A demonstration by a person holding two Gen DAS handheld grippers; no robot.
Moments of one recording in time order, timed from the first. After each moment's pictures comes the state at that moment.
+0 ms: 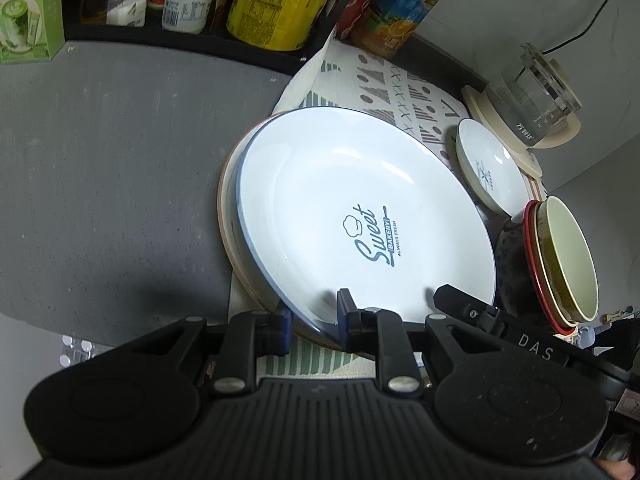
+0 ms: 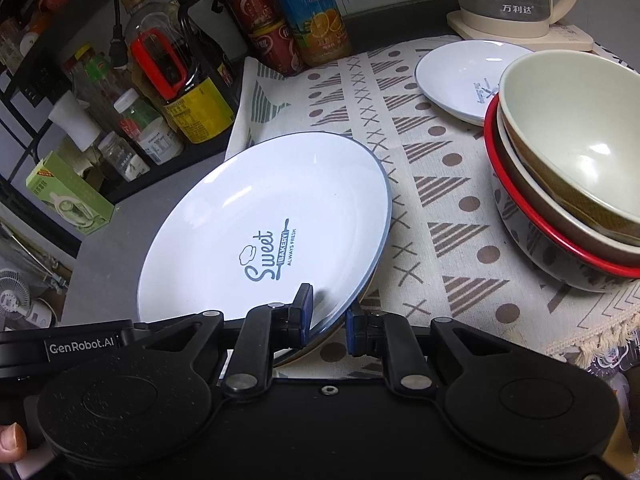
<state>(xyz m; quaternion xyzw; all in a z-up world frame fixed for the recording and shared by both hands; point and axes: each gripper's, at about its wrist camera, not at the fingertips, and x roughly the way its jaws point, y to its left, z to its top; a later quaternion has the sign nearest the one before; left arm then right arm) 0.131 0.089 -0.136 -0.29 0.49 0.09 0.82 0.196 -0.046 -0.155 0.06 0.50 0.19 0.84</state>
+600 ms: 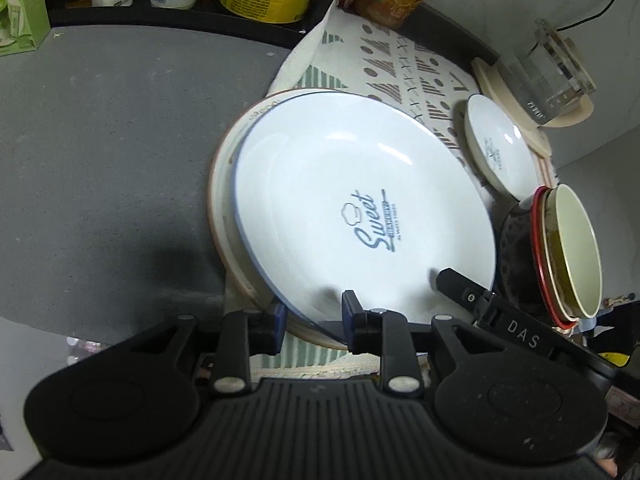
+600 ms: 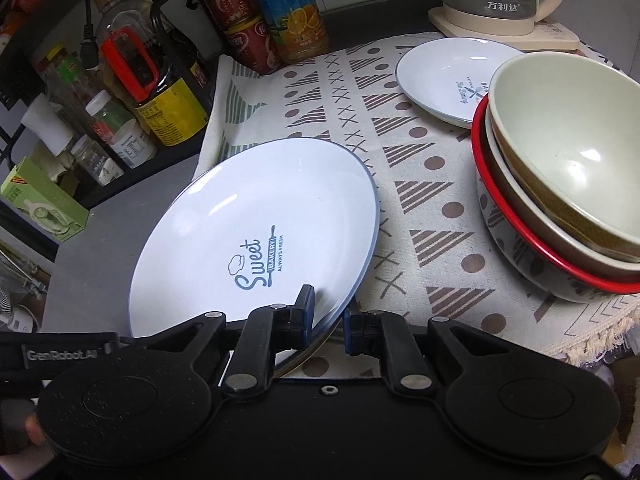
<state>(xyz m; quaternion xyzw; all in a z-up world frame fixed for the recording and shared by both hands) 0.153 0.093 -0.132 -0.28 0.54 0.08 0.79 0.209 -0.043 -0.162 0.05 0.51 0.15 0.85</state>
